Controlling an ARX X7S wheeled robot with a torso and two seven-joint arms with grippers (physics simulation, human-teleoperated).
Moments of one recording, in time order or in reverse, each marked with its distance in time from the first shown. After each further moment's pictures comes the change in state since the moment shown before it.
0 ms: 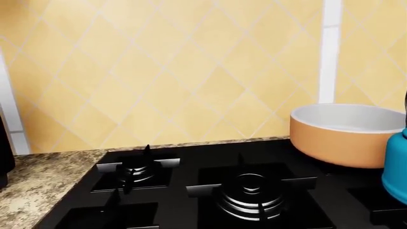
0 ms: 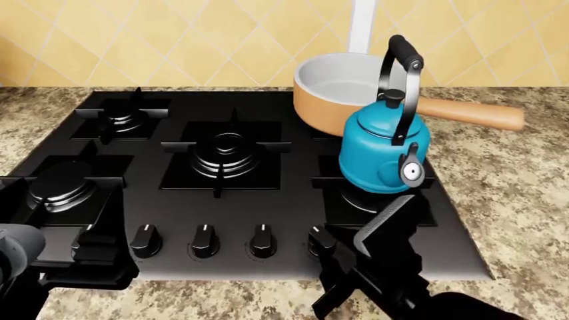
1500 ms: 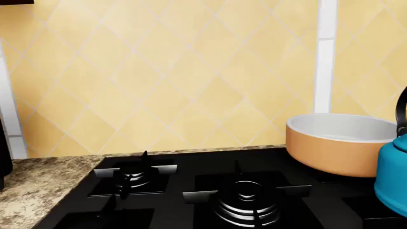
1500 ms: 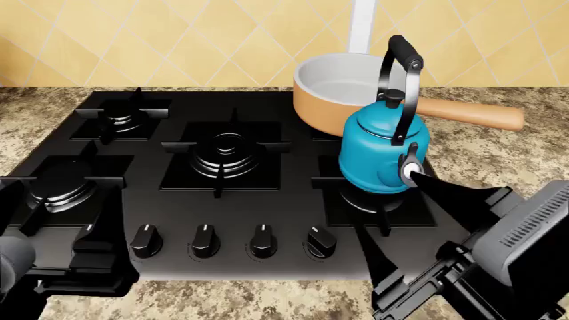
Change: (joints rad) left arm 0.062 0.000 -0.003 0.019 0.081 0.052 -0.034; right arm -0.185 0.457 0.288 -0.395 0.184 -0.255 0.184
